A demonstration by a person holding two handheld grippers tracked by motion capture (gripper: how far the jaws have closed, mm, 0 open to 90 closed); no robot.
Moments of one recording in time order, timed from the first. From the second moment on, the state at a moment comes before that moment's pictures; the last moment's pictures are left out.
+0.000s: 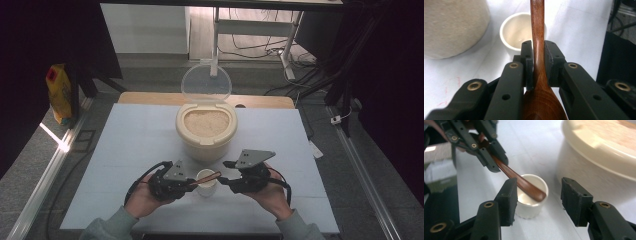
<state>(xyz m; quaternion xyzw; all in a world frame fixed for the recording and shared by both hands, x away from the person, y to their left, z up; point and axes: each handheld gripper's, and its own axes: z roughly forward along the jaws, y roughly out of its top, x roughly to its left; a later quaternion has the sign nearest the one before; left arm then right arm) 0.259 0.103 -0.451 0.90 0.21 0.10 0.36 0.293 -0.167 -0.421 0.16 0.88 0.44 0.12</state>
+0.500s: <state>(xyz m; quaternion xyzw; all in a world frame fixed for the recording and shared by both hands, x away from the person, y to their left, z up) 0.257 0.106 -0.450 0.88 0.23 0.13 0.39 0.295 -0.187 -0.440 0.26 0.83 0.49 0.06</state>
